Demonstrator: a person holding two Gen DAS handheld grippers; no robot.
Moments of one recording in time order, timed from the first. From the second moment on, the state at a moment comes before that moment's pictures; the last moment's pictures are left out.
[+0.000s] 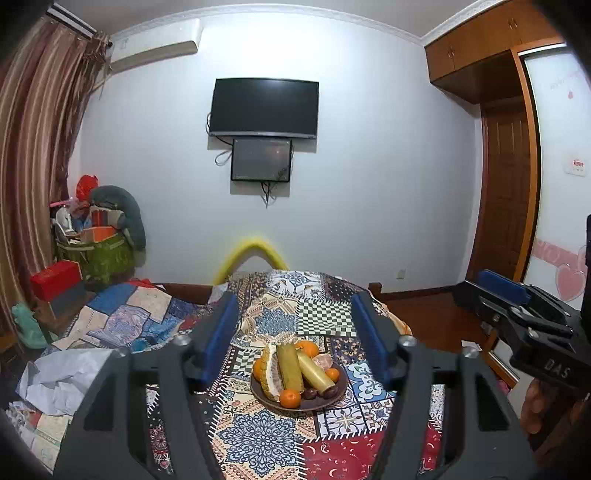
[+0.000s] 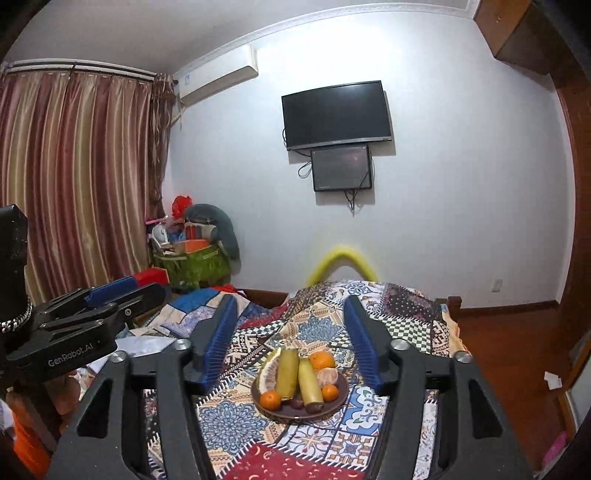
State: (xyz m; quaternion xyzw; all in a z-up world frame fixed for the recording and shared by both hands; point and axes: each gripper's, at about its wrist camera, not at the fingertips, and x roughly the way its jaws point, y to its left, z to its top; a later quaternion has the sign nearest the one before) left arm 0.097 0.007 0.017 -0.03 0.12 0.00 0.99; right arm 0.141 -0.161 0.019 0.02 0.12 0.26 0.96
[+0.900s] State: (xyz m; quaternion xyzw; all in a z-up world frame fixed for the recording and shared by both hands) left arm 0.079 0.006 0.015 -0.02 0.11 0.02 0.99; right arm 0.120 -0.165 0.016 0.01 0.09 0.21 0.97
